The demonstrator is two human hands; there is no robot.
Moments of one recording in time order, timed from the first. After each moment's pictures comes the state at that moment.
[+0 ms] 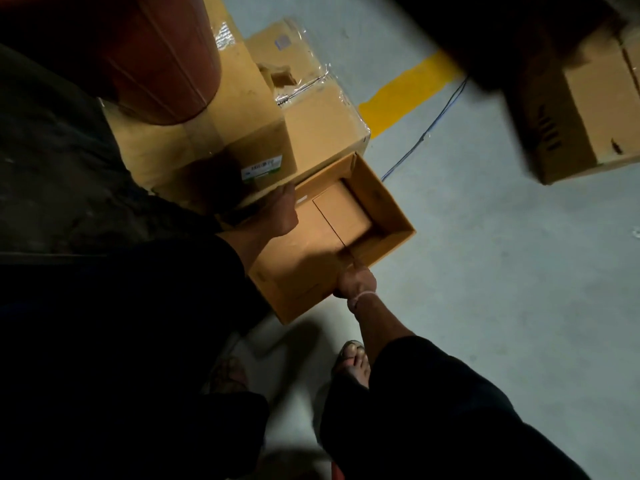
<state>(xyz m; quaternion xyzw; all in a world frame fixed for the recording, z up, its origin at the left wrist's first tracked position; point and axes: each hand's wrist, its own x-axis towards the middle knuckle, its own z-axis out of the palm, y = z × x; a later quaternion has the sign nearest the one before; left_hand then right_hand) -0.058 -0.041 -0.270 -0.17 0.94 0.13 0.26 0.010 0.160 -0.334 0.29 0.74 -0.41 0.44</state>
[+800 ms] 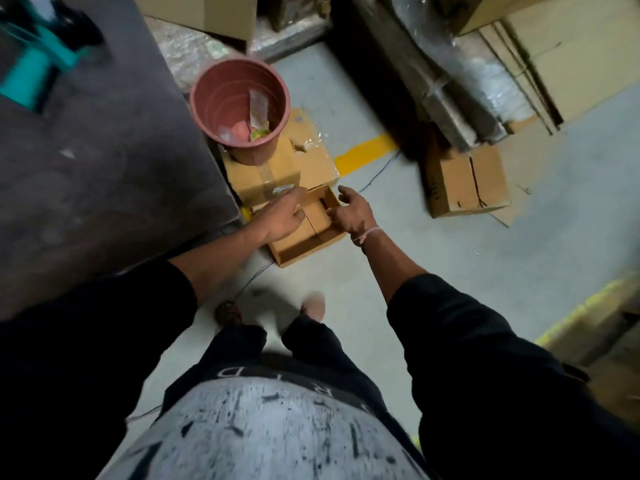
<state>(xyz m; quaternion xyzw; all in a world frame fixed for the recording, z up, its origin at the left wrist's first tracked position) 0.080 -0.019 0.226 -0.14 0.86 0.44 0.20 0.006 0.149 0.271 0.07 0.81 -0.44 0.37</state>
